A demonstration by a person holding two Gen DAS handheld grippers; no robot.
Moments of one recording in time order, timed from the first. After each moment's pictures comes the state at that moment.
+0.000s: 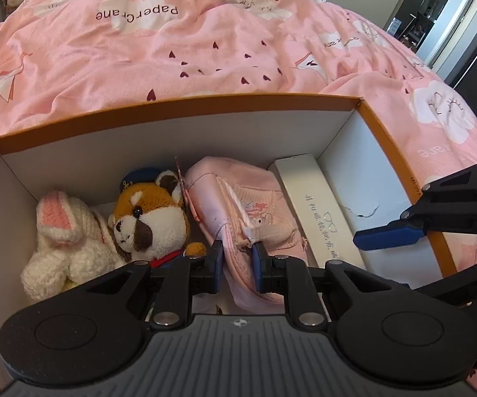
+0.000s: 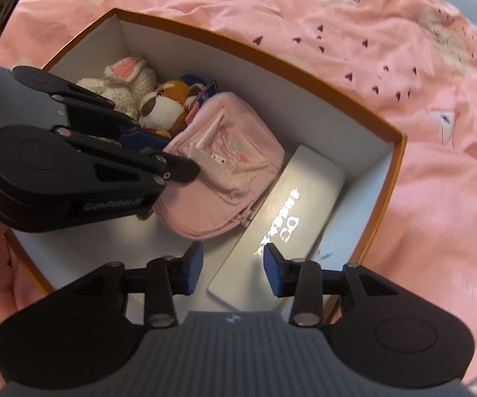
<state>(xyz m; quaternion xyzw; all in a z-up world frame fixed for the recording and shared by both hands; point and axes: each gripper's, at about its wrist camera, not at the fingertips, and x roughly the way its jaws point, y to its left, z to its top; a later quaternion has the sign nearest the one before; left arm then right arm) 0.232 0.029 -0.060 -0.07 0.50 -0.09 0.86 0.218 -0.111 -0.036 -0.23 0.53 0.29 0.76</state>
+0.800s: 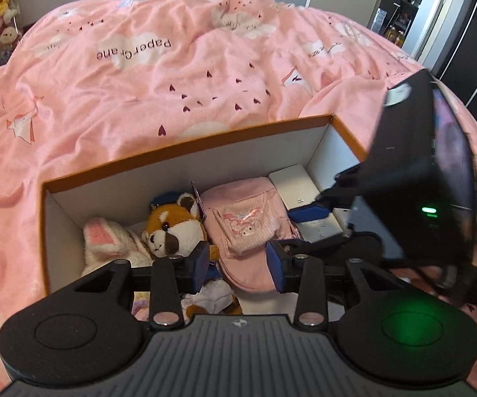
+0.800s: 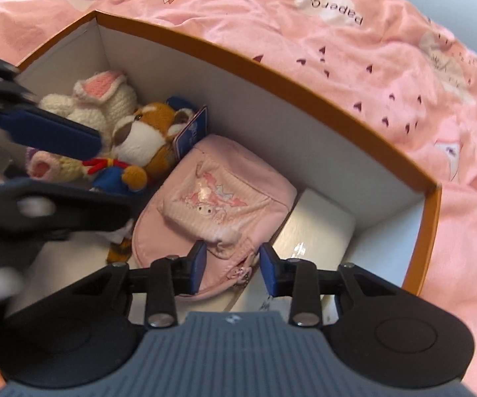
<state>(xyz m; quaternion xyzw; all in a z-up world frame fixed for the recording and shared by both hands) 0.200 0.033 -0.006 -0.01 0.47 -0.10 0.87 0.253 -0.080 -0.078 -0.24 0.48 0.27 0.80</state>
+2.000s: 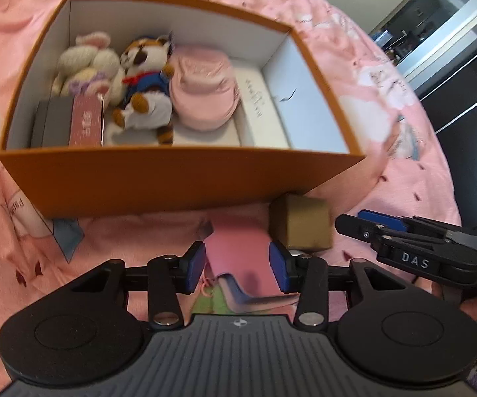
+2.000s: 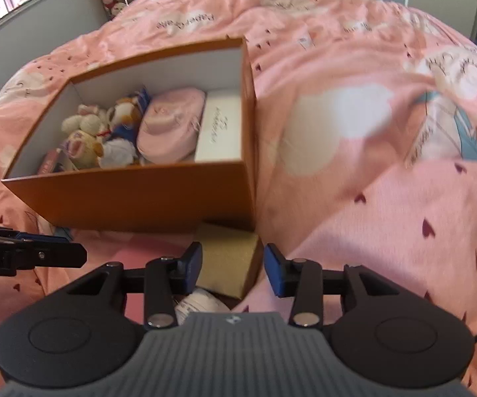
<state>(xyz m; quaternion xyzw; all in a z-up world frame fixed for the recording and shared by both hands) 0.070 0.024 -0.045 -0.18 0.53 -0.12 0.82 0.064 -0.217 -0.053 0.01 0.48 0.12 0.87</state>
